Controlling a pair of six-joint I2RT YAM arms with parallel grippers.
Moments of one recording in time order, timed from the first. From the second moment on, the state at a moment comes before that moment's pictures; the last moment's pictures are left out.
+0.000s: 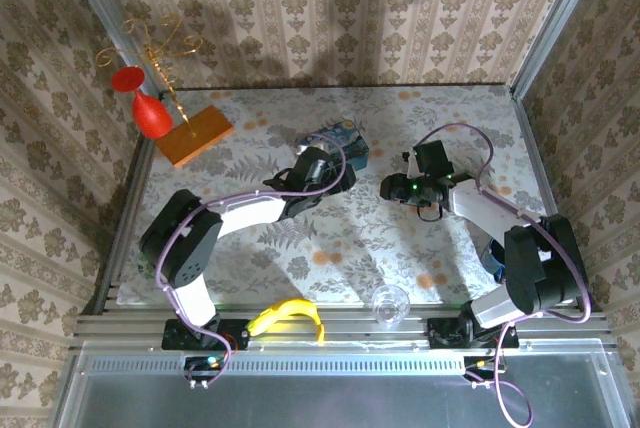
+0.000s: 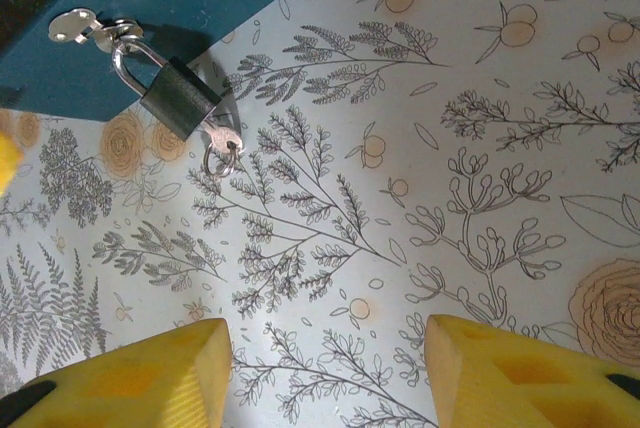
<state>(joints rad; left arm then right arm) -0.79 1.77 1.03 0.10 -0.02 -0.82 0.26 1.48 0.87 -0.36 -0.27 0.45</state>
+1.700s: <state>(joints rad) -0.76 2.07 1.07 0.46 0.08 -0.86 0.29 1.43 0.79 -0.22 -0.26 0.43</state>
